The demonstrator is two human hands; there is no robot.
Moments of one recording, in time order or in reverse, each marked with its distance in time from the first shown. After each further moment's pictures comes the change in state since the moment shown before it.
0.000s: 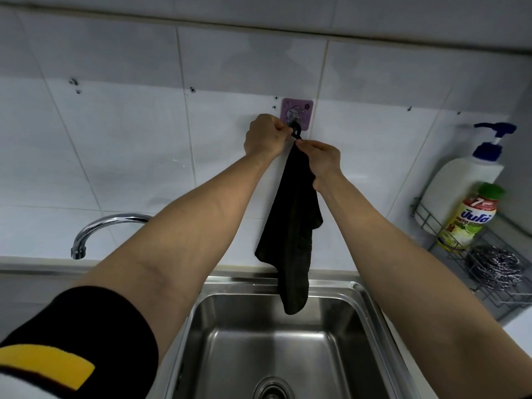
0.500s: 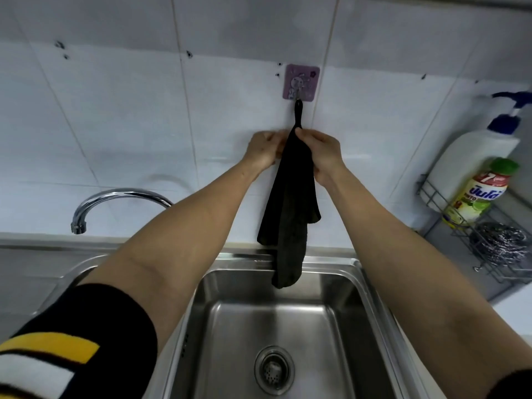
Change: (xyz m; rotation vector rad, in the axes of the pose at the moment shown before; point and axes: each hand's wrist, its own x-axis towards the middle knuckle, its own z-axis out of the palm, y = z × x) left_hand -0.048 -0.051 0.011 -0.302 -0.261 -0.206; right_hand -0.006 0.033 -0.014 -0.009 -0.147 0.011
